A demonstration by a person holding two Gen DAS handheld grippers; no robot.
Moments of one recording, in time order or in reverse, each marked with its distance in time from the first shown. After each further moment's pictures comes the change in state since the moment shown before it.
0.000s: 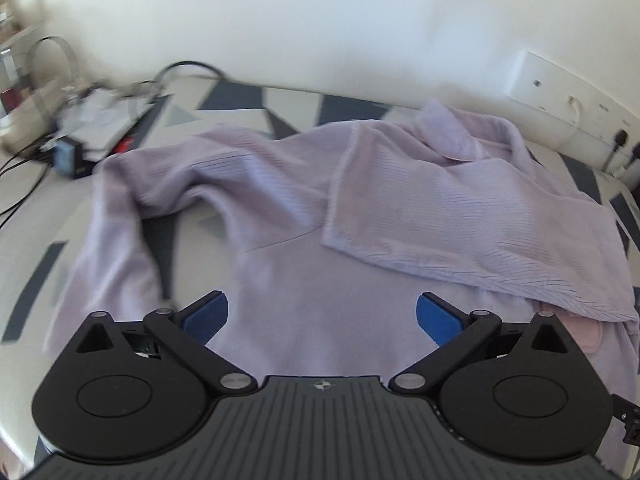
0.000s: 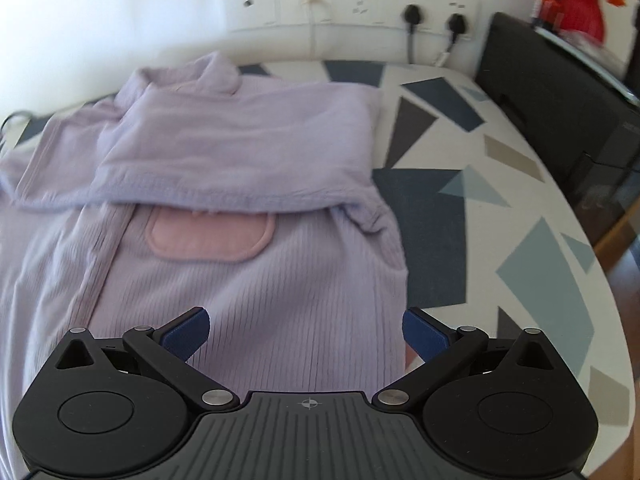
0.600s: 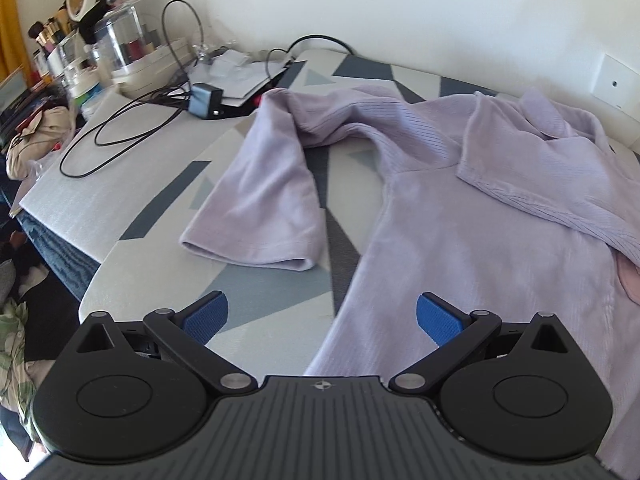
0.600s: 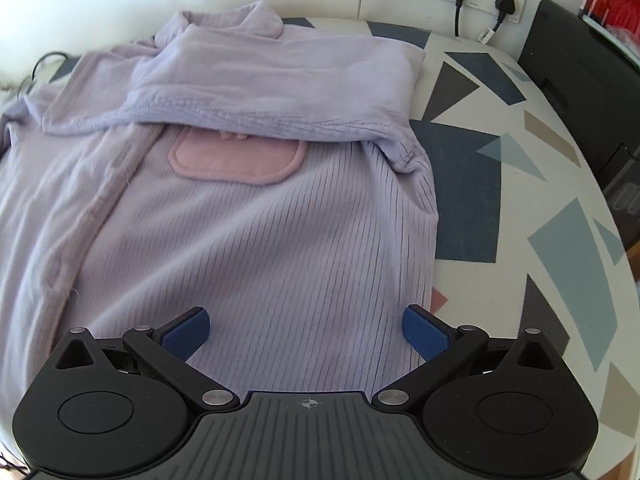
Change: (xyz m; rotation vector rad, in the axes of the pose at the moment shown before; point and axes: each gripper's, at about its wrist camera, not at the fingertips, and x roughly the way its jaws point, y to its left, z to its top) left arm -0.050 0.060 -0.064 -0.097 0.000 0.227; right arm 0.012 0.004 -0.028 -0.110 0.082 0.045
